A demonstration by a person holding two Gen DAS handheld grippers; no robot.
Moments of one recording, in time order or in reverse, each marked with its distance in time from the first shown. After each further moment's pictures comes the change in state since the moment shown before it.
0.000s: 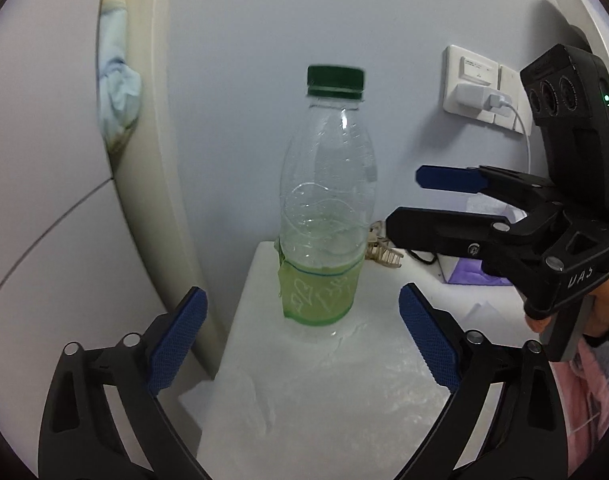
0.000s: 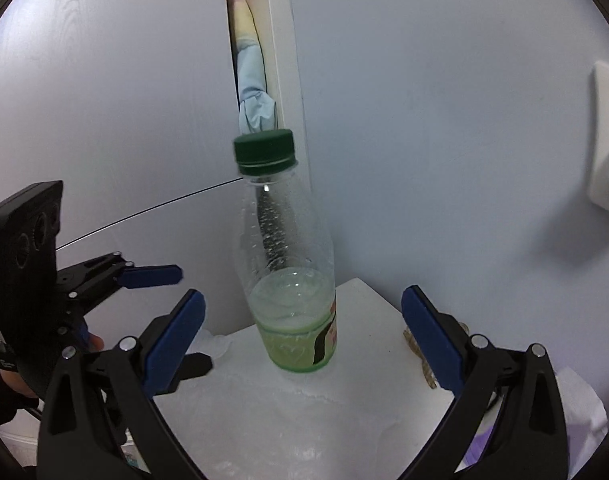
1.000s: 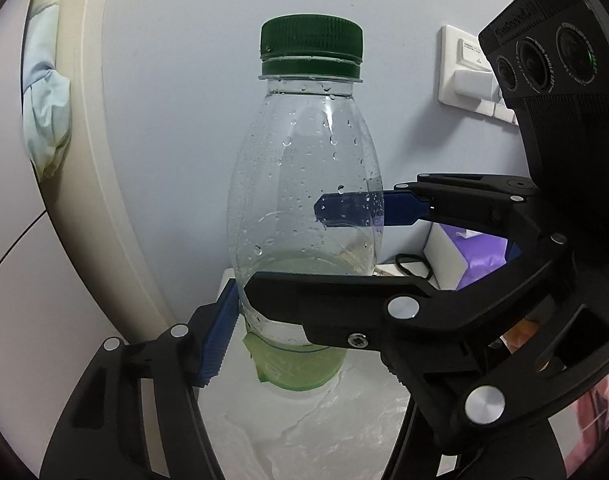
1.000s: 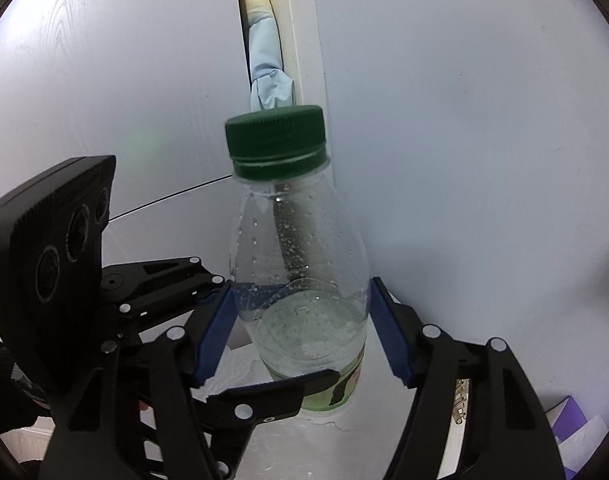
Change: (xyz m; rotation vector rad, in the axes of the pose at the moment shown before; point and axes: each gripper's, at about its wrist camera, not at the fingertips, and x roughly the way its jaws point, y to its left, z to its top) left arm 0.056 -0.016 0.022 0.072 -0.002 -0.091; right arm 0.039 0.009 0.015 -0.033 0.052 0.069
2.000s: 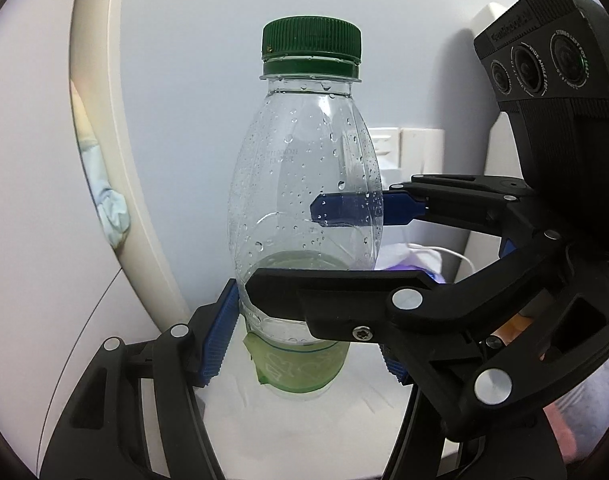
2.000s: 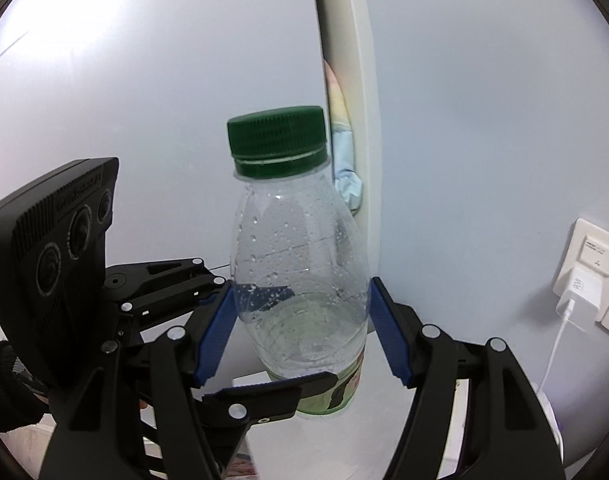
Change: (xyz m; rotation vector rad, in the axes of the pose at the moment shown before) left arm -0.186 -0.089 0.032 0.068 -0.075 0.074; right arm -0.200 0.071 0.001 -0.044 -0.125 0.061
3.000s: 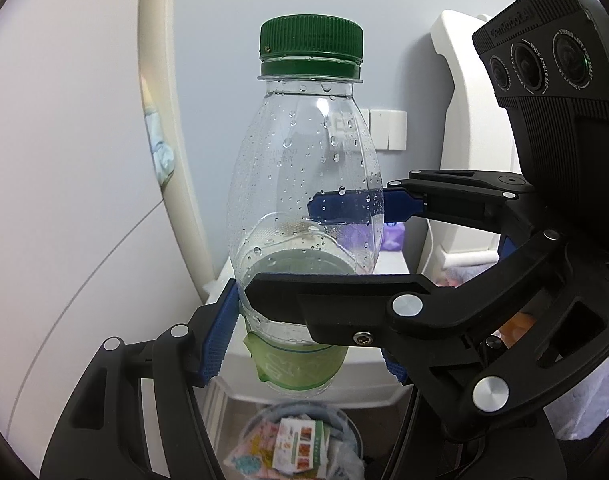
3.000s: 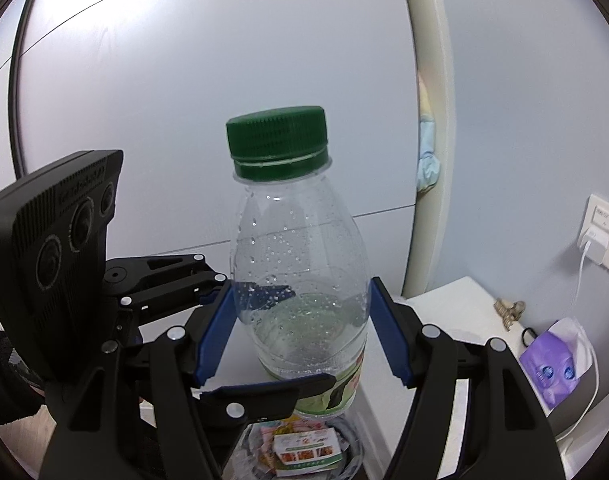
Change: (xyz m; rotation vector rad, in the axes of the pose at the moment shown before) left arm -0.142 -0.057 -0.085 -0.081 0.047 0.091; right arm -0.080 0.113 -0.059 -0.072 0.057 0.121
